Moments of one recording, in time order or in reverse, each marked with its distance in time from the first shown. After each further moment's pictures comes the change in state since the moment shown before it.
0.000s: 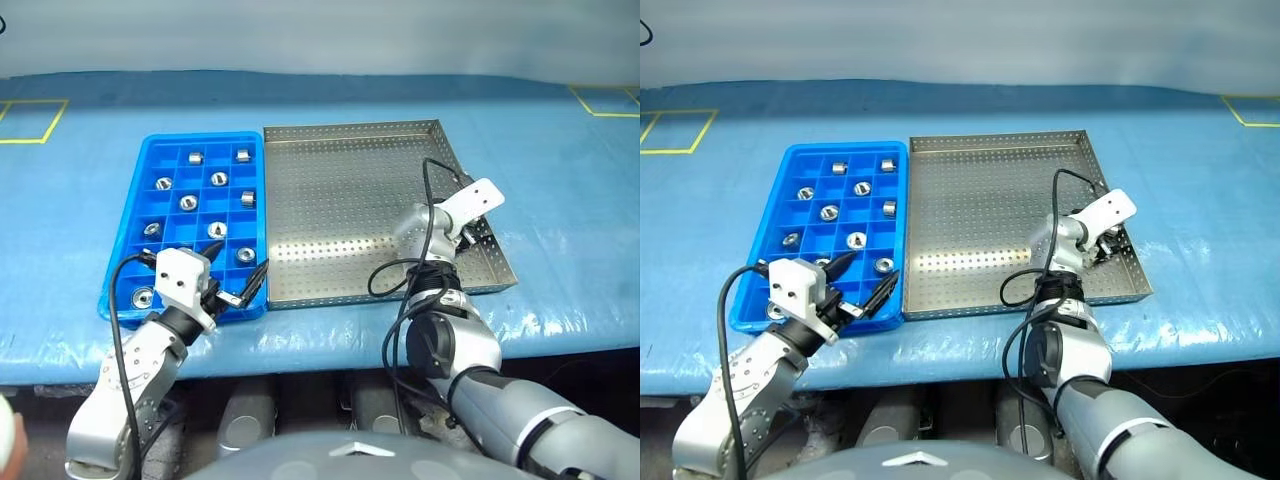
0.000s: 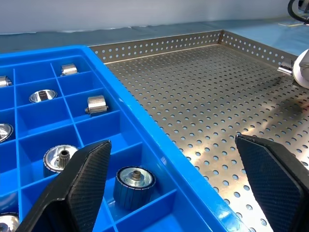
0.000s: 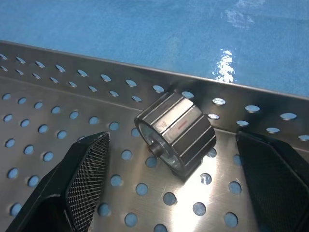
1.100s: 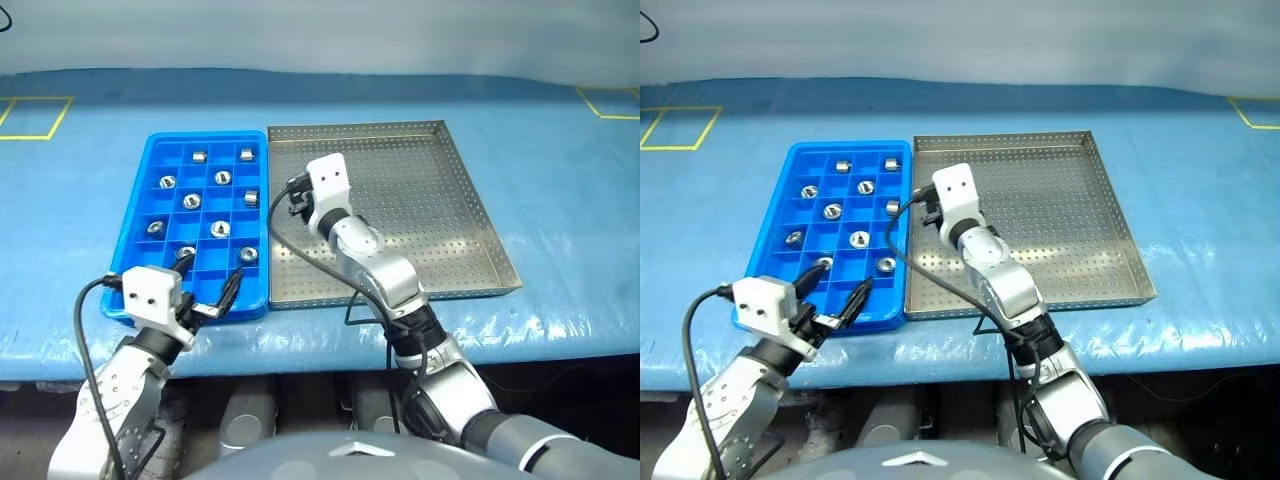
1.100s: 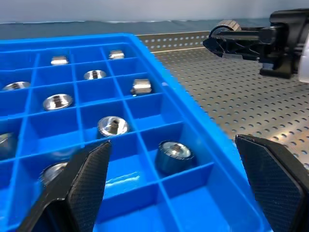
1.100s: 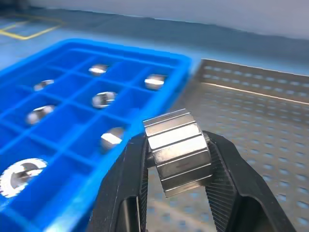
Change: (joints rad) left arm 0.206 -0.058 0.119 -0.078 -0.009 -0.053 0.055; right arm 0.289 0.007 0.852 -0.808 -0.059 0.541 1.067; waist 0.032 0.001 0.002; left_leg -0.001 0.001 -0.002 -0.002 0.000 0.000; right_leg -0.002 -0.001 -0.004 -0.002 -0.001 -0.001
